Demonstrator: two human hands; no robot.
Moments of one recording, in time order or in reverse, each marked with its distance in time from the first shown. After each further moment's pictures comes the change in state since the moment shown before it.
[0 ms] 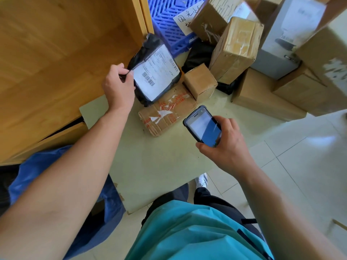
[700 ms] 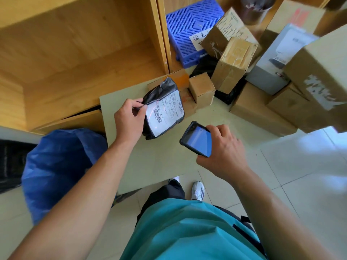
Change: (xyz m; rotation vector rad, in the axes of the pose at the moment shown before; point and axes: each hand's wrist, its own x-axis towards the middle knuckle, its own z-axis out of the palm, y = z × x) left_hand -0.164 0.030 -0.045 0.007 0.055 -0.039; right_hand -0.045 0.028 -0.036 -0.454 -0.070 -0.275
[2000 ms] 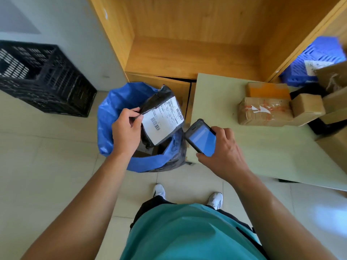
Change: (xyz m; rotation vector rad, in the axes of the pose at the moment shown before) left_hand -0.177 -0.223 -0.288 -0.060 0.355 -0.357; right_hand -0.097 -0.267 0.123 0.045 -0.138 -0.329
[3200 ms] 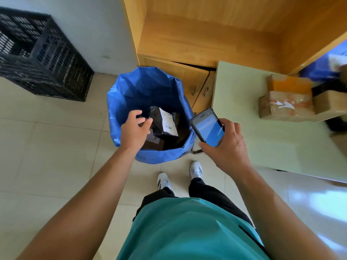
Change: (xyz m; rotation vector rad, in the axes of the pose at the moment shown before) left_hand 0.036 -0.108 -0.038 -0.037 -0.238 -0.314; right_hand 0.020 -0.095 0.064 0.111 0.086 0.141
